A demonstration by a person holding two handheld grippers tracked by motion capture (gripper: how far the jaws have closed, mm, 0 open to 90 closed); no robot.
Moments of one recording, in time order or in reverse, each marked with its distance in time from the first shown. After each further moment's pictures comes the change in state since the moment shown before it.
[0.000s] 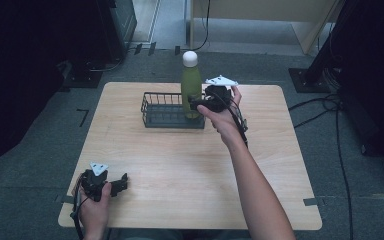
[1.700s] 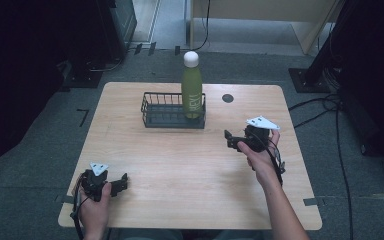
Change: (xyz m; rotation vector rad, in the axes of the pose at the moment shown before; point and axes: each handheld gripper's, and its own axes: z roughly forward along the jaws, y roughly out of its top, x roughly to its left) left arm 0.000 0.000 0.000 0.000 0.000 0.000; right arm -0.055 -0.108 -0.093 0.050 -0.113 0.054
